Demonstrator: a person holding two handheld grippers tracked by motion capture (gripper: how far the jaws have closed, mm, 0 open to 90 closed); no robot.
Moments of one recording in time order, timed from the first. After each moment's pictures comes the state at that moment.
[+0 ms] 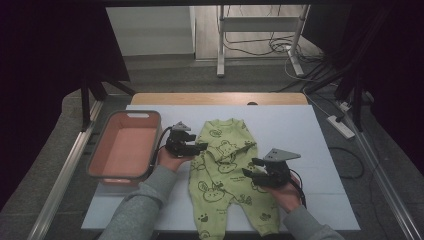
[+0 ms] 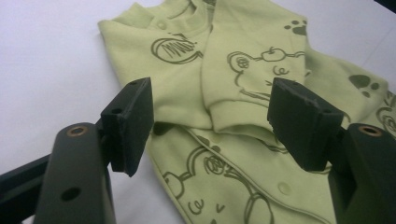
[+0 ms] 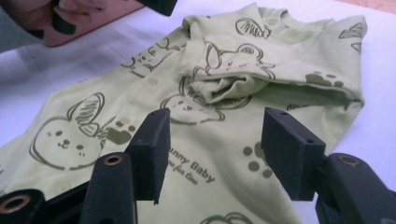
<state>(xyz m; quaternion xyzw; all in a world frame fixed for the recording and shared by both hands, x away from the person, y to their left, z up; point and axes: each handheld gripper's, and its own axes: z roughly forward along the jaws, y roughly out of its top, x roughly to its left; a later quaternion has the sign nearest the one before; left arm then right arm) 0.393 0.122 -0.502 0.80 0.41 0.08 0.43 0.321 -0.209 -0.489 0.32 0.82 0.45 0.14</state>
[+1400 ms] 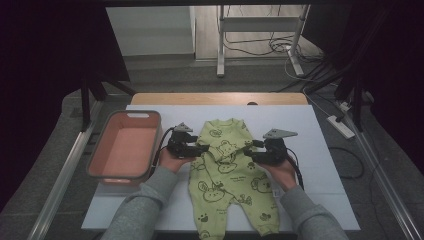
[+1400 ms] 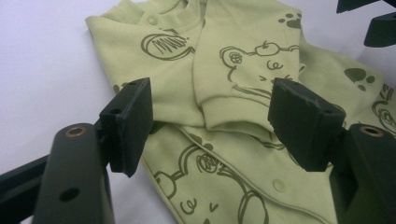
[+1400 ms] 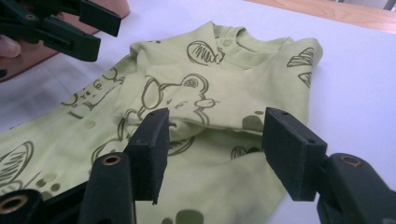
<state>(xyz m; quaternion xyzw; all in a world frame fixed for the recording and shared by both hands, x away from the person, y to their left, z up) 0.395 0.118 -0.504 0.80 0.41 0.07 0.43 0.390 -0.211 -0.491 0.35 0.81 0.46 0.13</state>
